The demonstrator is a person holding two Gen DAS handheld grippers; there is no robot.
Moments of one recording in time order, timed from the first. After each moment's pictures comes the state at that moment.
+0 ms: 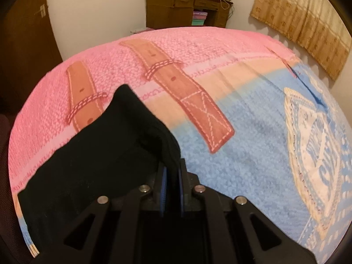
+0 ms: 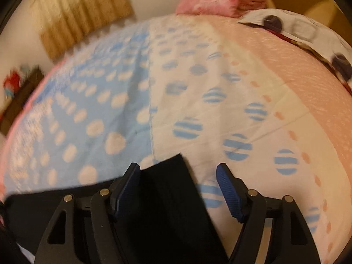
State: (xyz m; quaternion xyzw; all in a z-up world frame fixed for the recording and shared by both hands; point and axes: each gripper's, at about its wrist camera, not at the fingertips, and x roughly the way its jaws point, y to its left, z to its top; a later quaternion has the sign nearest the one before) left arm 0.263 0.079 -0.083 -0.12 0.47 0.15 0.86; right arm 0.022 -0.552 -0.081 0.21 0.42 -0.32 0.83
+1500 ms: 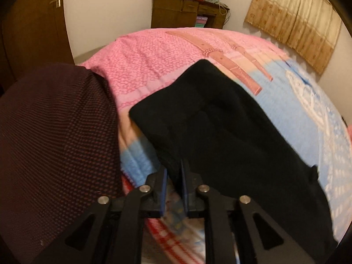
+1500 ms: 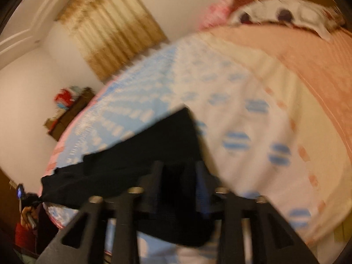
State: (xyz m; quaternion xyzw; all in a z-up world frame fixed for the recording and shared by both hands) left arm 0.032 0.228 -0.099 -0.12 0.45 0.11 0.88; right arm -0.283 -0.412 -0.098 0.32 0.29 -0.20 0.88
